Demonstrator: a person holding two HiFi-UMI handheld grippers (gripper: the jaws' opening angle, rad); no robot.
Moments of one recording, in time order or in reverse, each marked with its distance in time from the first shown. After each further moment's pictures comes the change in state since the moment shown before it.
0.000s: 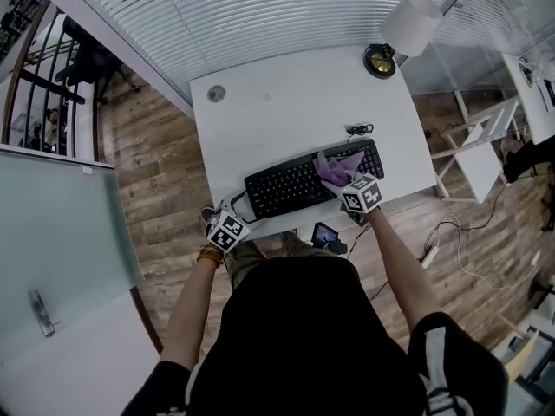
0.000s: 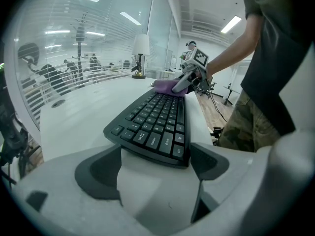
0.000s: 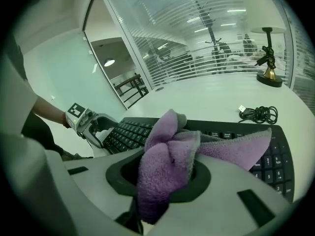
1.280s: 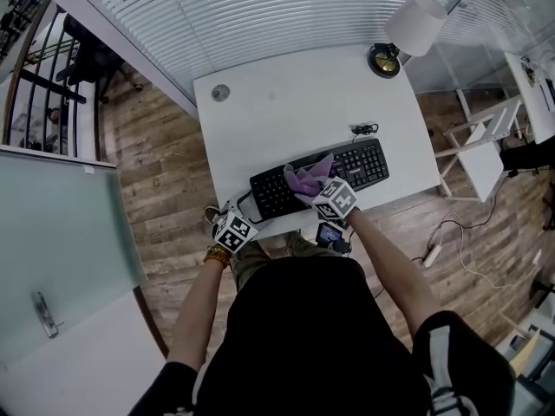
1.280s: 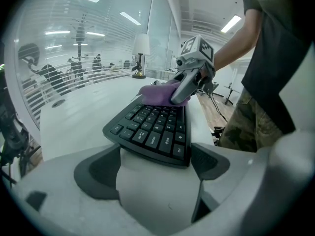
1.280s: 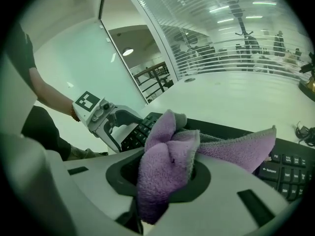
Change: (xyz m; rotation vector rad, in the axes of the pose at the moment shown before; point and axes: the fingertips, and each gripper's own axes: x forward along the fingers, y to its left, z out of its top) left arm 0.002 -0.002 -0.001 -0.004 0.001 0.005; right arm 0.059 0.093 0.012 -0.147 0.108 0.175
